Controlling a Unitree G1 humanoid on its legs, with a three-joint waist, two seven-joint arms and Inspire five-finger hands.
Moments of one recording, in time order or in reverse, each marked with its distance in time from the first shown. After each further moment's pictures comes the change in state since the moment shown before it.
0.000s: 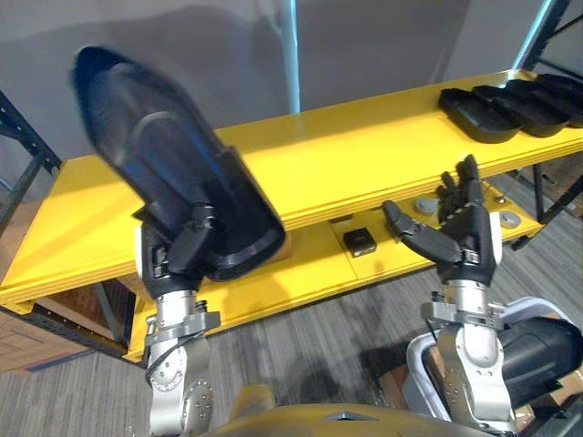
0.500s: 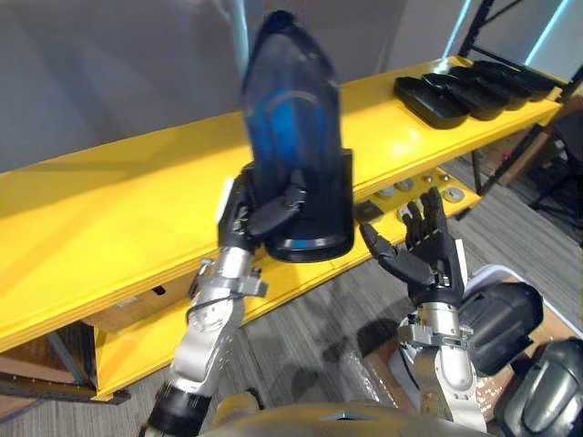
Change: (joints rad) left arm -0.396 0.139 -0.223 0.115 0.159 0.280 0.114; right arm 0.104 0.093 0.154 0.026 0.046 0.009 0.091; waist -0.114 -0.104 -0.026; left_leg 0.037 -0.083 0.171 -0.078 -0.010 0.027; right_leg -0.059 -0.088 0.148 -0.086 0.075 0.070
